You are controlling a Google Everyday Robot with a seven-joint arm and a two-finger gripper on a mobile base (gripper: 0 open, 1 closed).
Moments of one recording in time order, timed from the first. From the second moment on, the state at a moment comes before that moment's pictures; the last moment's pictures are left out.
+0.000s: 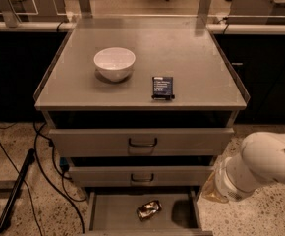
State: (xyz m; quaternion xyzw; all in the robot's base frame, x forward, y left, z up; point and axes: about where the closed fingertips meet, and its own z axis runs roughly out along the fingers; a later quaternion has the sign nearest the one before) arm 0.395 -0.206 0.628 -0.58 0.80 0.06 0.13
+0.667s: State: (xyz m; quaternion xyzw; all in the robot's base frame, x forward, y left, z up) arm 0.400 -0.204 0.527 -0.57 0.81 0.11 0.13
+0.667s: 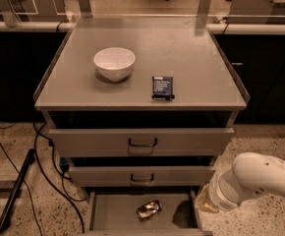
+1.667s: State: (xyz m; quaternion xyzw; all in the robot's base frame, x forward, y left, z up) arm 0.415 -0.208 0.477 -0.59 0.79 0.10 0.16
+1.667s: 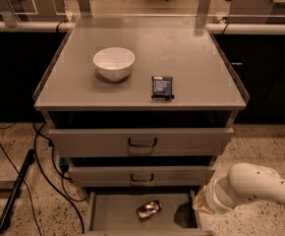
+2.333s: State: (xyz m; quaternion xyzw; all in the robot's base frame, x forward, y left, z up) arm 0.446 -0.189 0.401 -0.63 0.73 0.14 0.23
